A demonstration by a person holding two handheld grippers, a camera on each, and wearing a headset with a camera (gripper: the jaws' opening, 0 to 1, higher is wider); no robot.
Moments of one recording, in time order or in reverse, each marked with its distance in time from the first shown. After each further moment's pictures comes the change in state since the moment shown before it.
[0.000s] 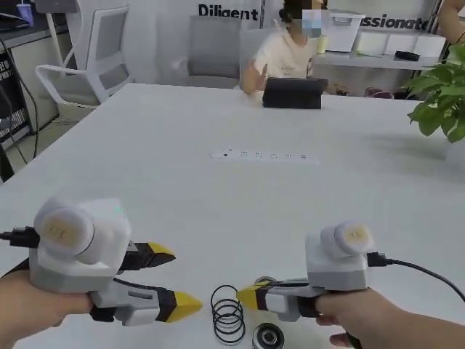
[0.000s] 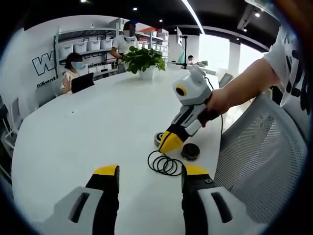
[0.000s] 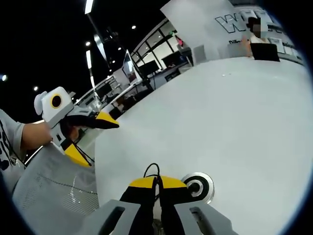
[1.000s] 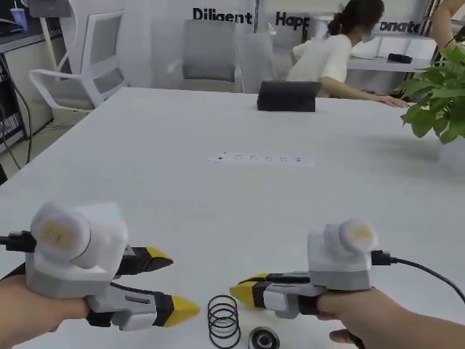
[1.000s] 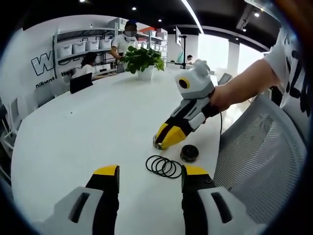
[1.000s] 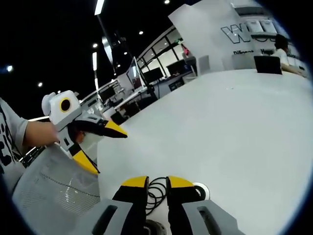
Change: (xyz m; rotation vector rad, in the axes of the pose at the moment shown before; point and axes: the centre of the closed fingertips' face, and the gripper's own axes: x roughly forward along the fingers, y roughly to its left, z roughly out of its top) left arm 0.002 -0.002 0.004 0.003 0.001 -0.010; right arm -0.017 0.007 0.020 -0.061 -0.076 0.002
